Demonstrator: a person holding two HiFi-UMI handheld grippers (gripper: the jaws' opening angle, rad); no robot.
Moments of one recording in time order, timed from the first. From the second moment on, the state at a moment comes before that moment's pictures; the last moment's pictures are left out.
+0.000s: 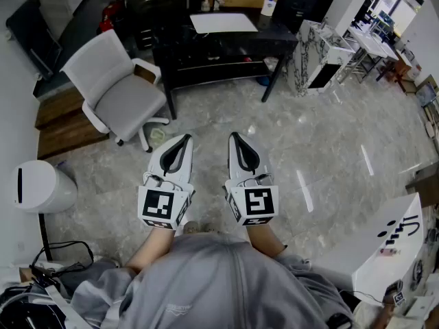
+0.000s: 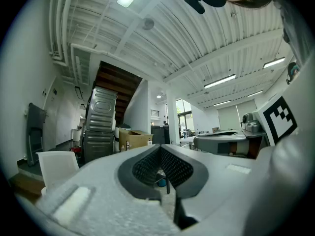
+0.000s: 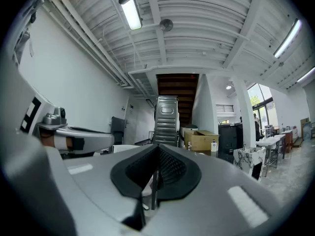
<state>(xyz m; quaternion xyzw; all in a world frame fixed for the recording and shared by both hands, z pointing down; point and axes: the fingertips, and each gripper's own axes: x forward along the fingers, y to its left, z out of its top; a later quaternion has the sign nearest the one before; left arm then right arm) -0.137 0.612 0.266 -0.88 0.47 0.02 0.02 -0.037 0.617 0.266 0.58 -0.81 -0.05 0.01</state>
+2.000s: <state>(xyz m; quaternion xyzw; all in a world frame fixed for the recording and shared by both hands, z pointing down) -0.114 0.130 0.302 -0.90 0.43 0.04 -0.01 -0.012 0.149 0.302 0.60 -0.80 -0.03 0.02</state>
